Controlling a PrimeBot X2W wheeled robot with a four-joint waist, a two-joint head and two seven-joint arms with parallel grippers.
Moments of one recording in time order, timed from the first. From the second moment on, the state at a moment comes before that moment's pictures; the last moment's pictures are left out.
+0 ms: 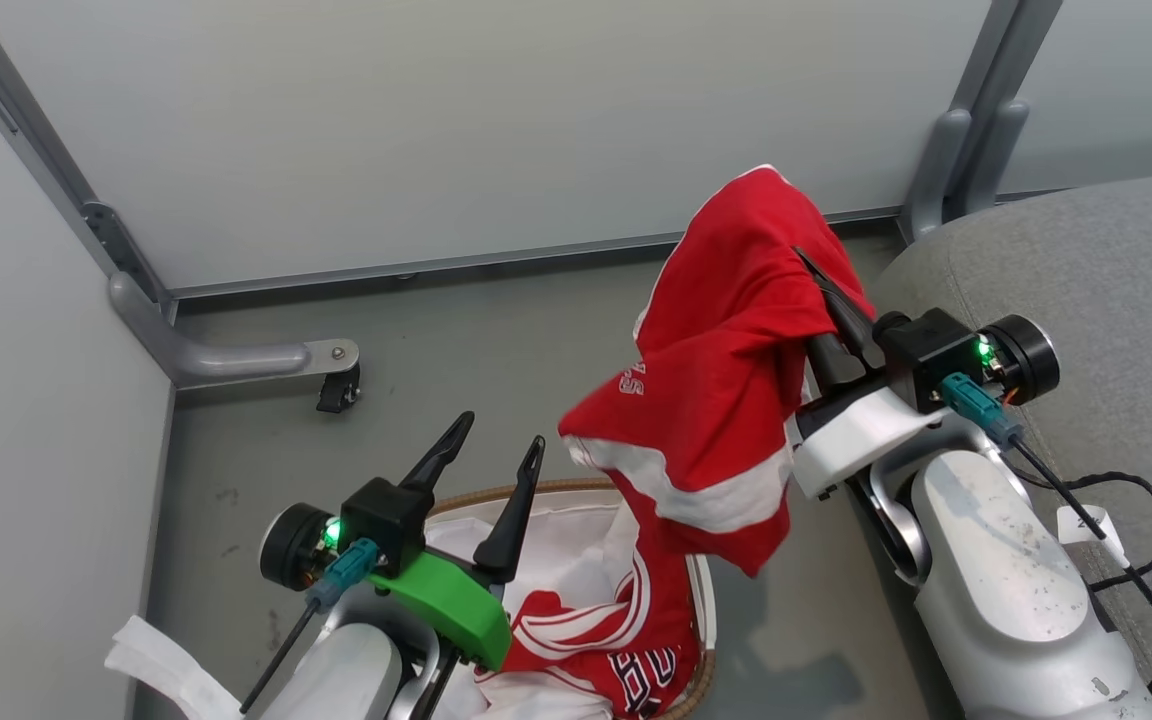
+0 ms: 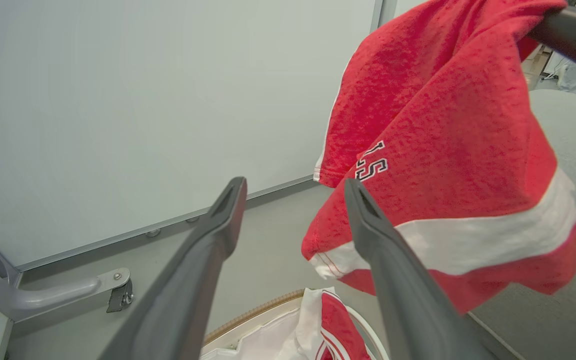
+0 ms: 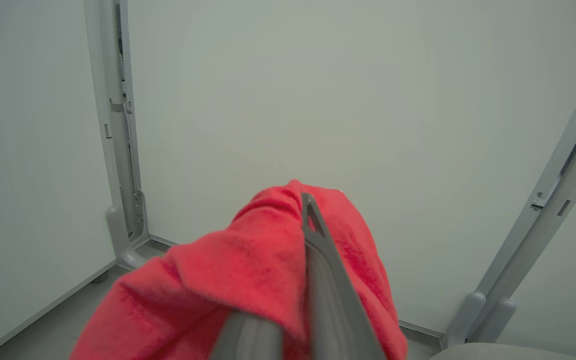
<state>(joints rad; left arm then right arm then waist) -0.32 0.16 -0.59 0.40 -0.41 -0.10 -0.26 -0.49 -0.05 0.21 0.38 0.02 0.13 -0.26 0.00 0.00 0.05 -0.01</state>
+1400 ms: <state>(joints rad) -0.40 0.18 -0.62 0.36 -0.28 -0.13 -0.26 -0.65 -0.05 -0.09 0.37 -0.06 0.13 -0.26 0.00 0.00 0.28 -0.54</state>
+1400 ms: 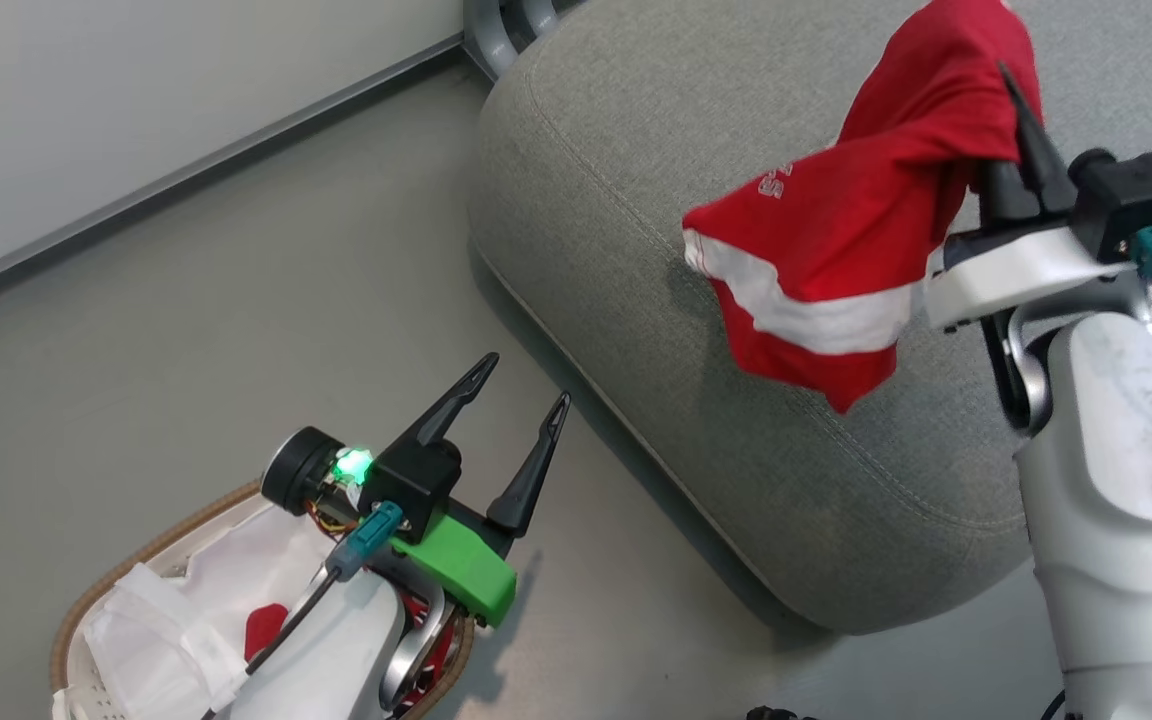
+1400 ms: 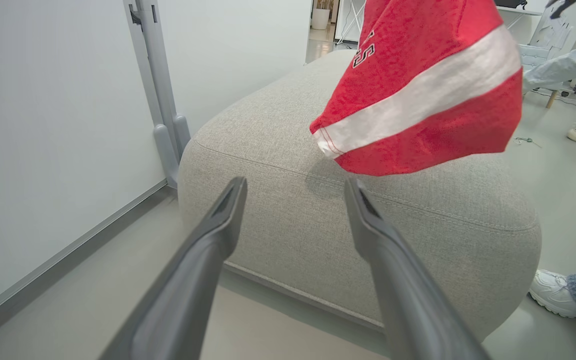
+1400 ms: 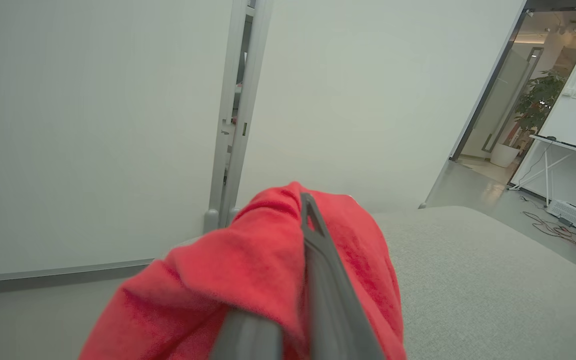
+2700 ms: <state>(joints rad) -0.57 0.36 -0.62 0.14 -0.23 -0.10 -0.24 -1.02 -0.32 -0.40 0.78 -0.18 0.13 -0.26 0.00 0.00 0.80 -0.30</state>
